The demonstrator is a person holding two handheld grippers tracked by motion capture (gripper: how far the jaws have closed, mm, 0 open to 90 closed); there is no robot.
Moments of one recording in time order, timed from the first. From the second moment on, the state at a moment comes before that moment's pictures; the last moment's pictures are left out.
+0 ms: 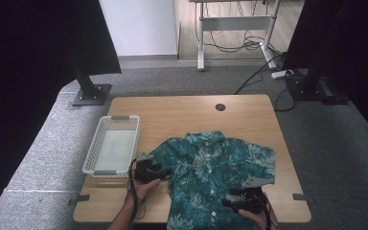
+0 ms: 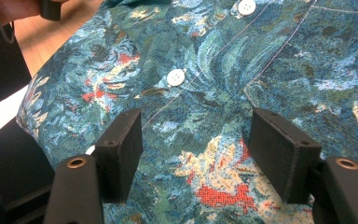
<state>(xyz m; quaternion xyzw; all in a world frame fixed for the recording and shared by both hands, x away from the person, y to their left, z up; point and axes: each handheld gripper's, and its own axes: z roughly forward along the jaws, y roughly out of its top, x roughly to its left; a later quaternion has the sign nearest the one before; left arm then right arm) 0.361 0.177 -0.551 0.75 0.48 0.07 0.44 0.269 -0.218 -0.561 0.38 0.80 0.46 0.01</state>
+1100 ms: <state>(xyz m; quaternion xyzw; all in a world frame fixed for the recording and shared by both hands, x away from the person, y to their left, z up) 0.299 0.151 -0.540 0.80 0.36 0.01 0.48 0.273 -0.234 -0.560 0.39 0.80 0.46 0.00</state>
